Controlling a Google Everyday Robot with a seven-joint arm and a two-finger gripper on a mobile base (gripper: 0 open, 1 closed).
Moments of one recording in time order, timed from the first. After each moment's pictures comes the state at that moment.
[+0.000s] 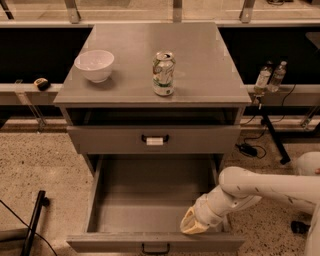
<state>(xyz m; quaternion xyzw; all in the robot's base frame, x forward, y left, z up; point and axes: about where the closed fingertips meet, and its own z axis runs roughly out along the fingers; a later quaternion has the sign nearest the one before) 0.416 -0.098 0.451 -0.70 0.65 0.27 0.16</state>
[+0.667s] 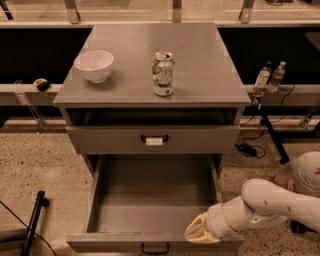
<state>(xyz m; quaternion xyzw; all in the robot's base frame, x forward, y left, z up) 0.376 -0.104 0.496 -0.67 0.64 0.30 0.24</state>
